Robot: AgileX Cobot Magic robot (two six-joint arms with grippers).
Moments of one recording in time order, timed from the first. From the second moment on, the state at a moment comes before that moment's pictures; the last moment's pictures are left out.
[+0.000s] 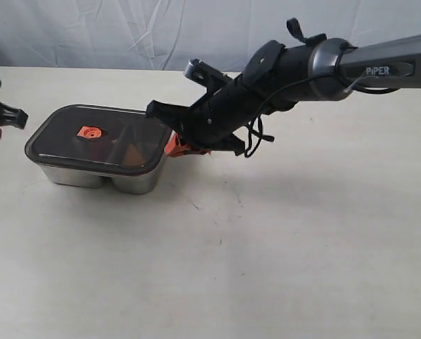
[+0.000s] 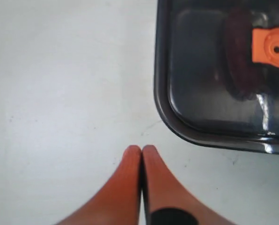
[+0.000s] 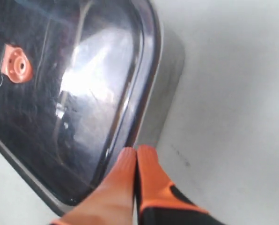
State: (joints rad) left arm 0.04 1.55 -1.01 -0.08 0.67 0.18; right arm 0.70 2.11 -1.45 0.85 0.56 -0.16
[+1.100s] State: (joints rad) left arm 0.06 1.83 -1.12 -0.57 0.61 0.56; right arm 0.77 2.21 -1.72 0.56 0.71 -0.03
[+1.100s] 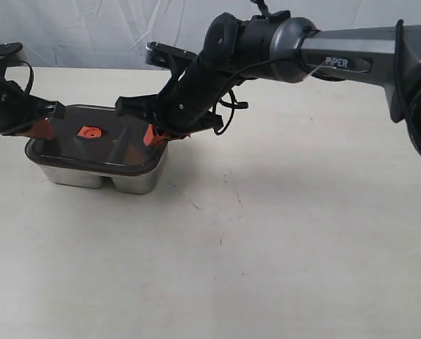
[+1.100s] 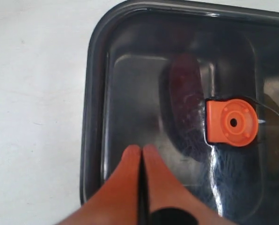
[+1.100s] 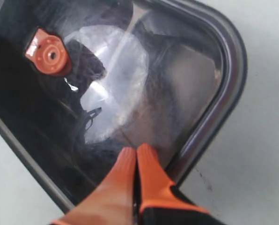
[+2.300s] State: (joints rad) left arm 0.06 1.91 -1.15 -0.64 0.57 0.56; right arm 0.76 2.29 -1.75 0.58 0.75 0.08
